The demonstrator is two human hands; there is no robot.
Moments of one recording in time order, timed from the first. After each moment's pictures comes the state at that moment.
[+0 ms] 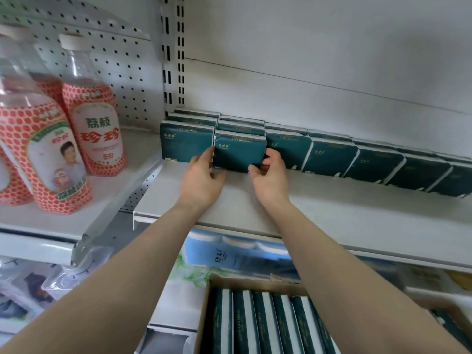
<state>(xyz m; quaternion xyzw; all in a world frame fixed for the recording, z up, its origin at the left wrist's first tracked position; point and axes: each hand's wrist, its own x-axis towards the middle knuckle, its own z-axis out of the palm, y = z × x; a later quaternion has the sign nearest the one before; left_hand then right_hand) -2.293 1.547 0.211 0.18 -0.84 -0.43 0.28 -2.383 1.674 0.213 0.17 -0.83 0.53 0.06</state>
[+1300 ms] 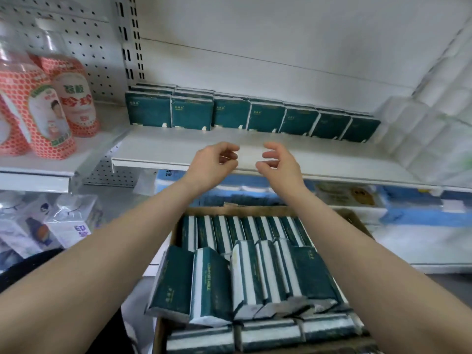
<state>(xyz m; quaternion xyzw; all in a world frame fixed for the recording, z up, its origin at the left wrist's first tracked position) -2.196 1.692 0.247 0.02 -0.86 -0.48 0.17 -2.249 1.865 0.251 0.16 -0.85 0.50 0.03</state>
